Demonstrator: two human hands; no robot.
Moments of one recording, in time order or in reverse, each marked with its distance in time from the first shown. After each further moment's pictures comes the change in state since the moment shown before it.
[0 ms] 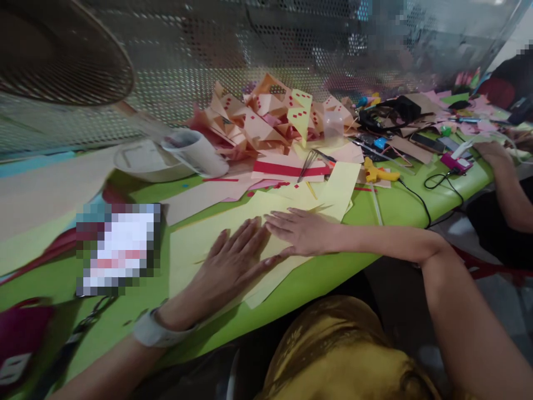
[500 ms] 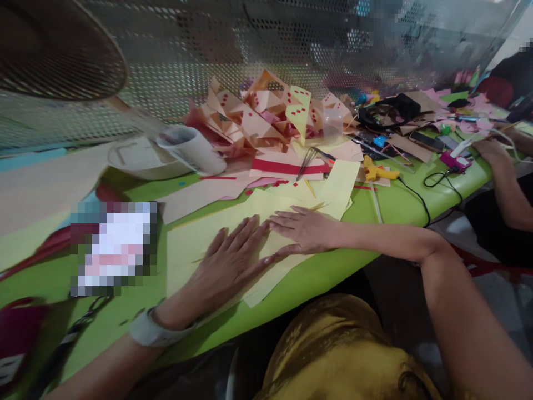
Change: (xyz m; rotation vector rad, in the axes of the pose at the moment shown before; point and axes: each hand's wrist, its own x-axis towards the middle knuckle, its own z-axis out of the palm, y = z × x) left_hand 0.000 0.001 0.000 -0.033 0.026 -0.023; right_hand 0.000 0.005 0.011 -0.032 -0.094 0.009
